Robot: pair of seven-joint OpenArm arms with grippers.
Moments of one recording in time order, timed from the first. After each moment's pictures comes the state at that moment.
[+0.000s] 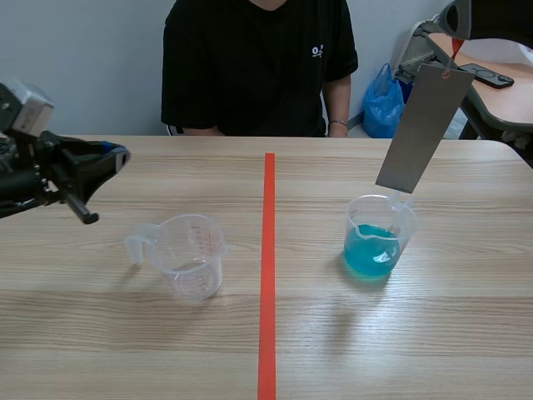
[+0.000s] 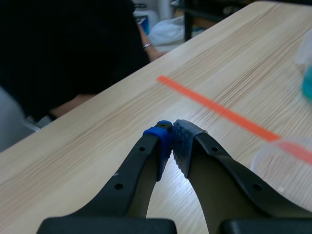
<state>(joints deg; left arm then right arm) -8.7 -30.1 3.6 63.0 -0.6 -45.1 -25.2 7.3 46.8 7.2 102.4 71.5 42.9 -44.3</state>
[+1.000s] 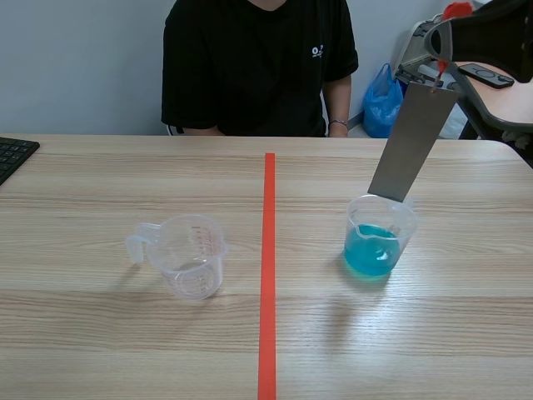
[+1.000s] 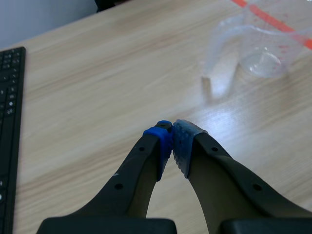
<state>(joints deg) 43.7 -25.2 -34.4 83.7 4.4 -45.1 -37.1 7.2 41.7 7.2 101.4 65.2 43.4 -45.1</state>
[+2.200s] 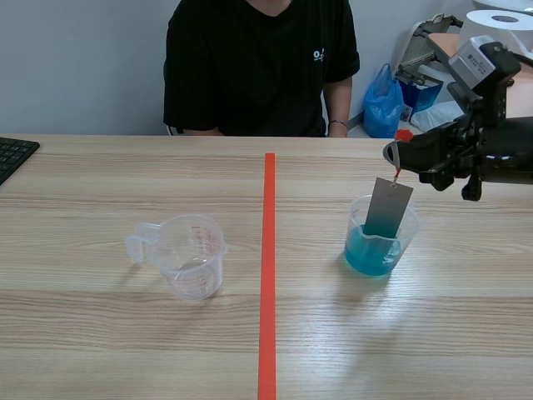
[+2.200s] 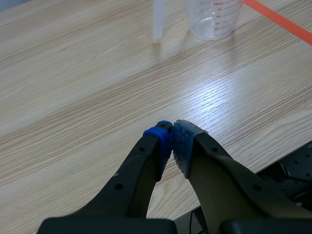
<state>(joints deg) 52.0 -14.5 -34.6 85.6 20.3 -40.5 -50.0 7.4 30.5 -1.7 80.8 39.1 45.1 -26.8</state>
